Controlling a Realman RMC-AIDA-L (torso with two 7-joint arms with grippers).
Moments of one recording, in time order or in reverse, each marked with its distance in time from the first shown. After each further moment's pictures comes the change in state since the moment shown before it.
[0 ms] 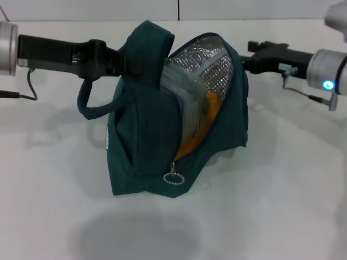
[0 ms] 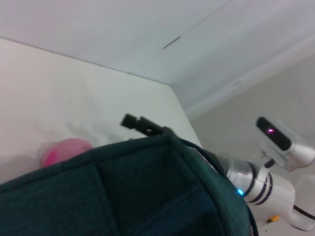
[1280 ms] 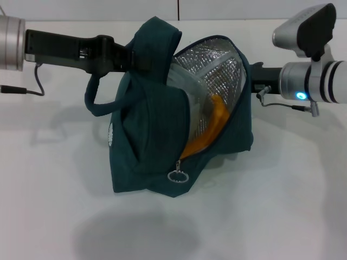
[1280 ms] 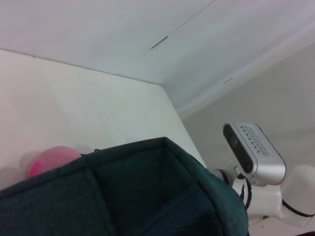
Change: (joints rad) left arm -0.020 -0.010 0.001 0.000 -0.005 -0.002 0.016; right arm 0.102 0.006 -0.290 0.041 -0.004 0.150 0.069
